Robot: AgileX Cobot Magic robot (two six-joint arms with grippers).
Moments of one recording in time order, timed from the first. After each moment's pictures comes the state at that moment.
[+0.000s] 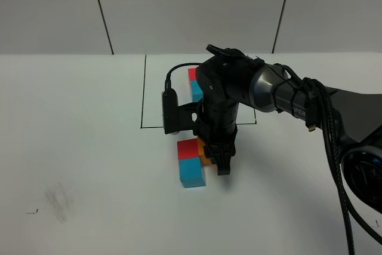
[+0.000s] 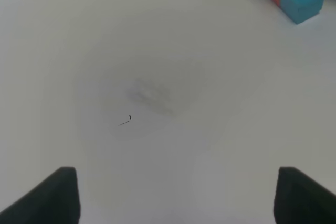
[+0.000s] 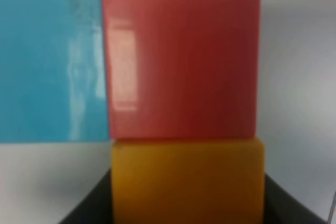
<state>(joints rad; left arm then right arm) -0.05 -0.01 -0.51 -0.14 1.11 0.35 0.64 2.28 -1.78 -0.07 1.01 -0.94</state>
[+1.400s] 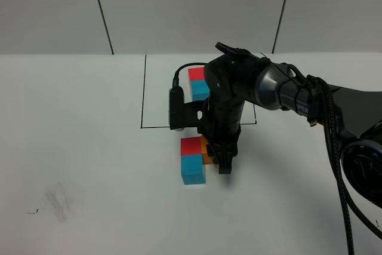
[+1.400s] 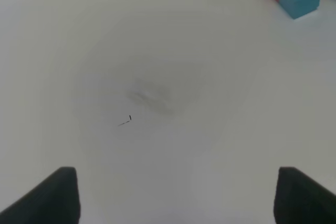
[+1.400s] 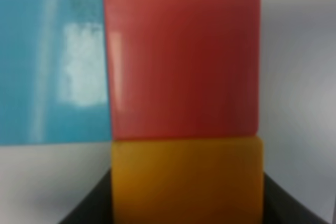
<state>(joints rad) -0.05 -0.01 -0.51 -0.14 1.11 0.35 0.61 2.31 -1.78 -0.03 0.99 -0.94</state>
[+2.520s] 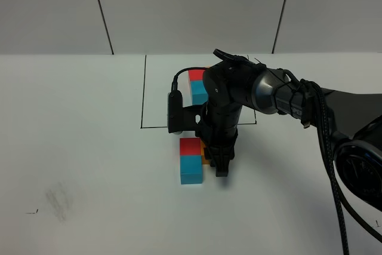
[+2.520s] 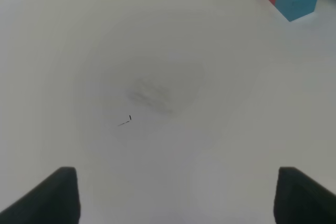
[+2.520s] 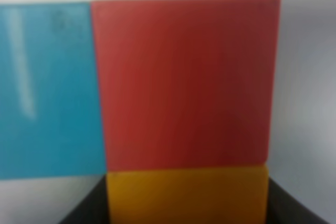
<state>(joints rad) -0.05 -0.01 -0.51 -0.14 1.11 0.35 0.61 2.33 -1.78 -0.01 0.95 -0.94</state>
